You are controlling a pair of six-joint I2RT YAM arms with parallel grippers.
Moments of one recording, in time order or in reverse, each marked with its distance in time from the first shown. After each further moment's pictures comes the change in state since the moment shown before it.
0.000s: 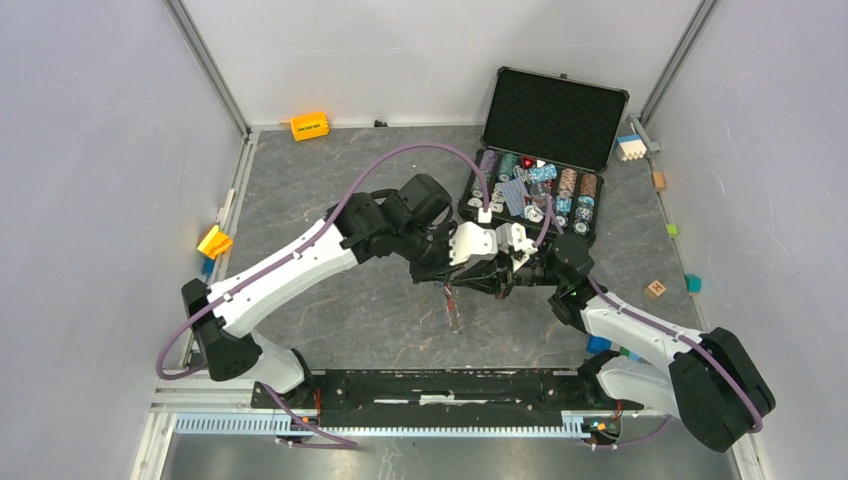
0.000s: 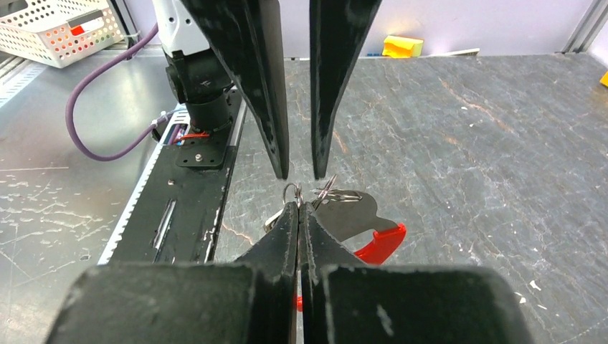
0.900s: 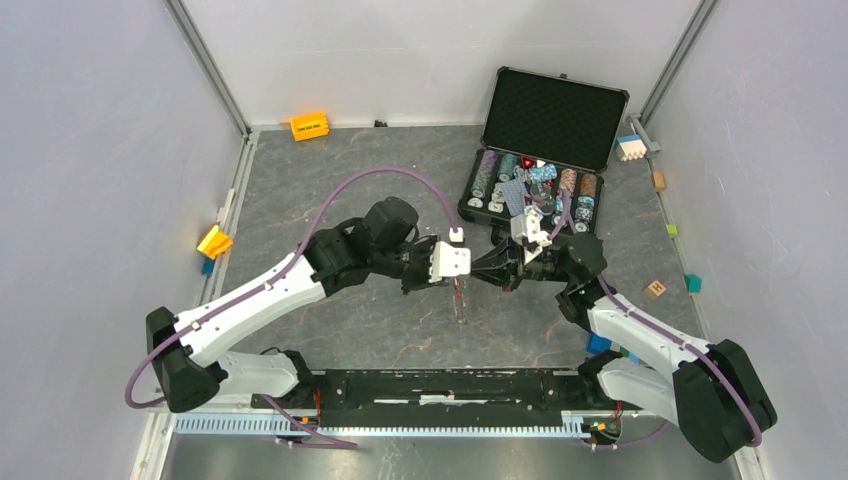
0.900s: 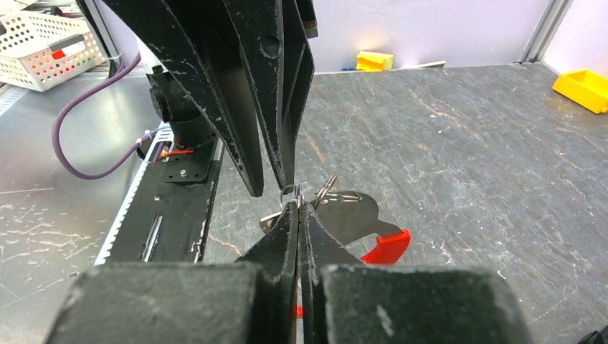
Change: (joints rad) left arm 0.036 -0.265 -0.402 0.405 0.089 0.087; right arm -0.076 -0.047 0.000 0.018 -0.006 0.063
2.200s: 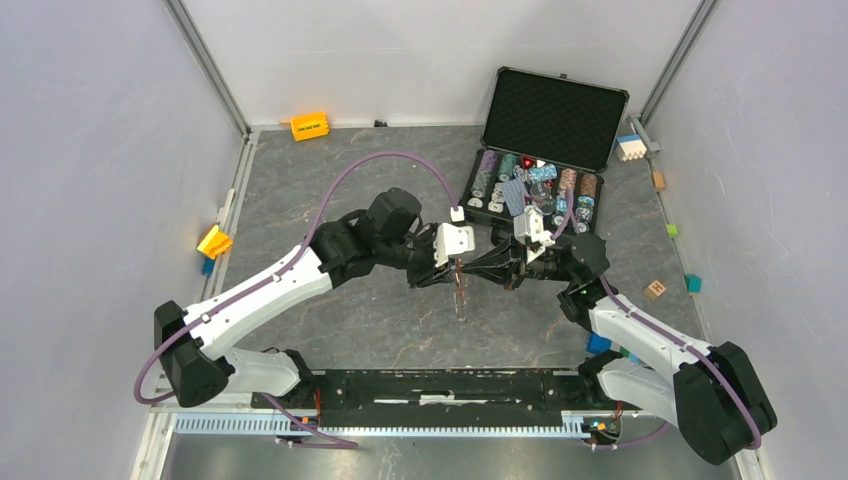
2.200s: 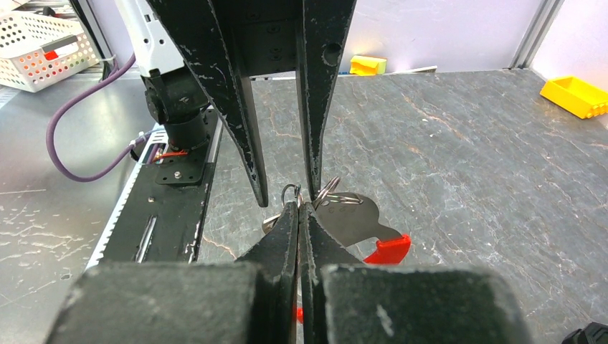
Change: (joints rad) left arm 0.035 0.051 0.029 0.047 0.008 -0.160; right arm -0.016 -0.009 0.000 0.014 -0.004 0.000
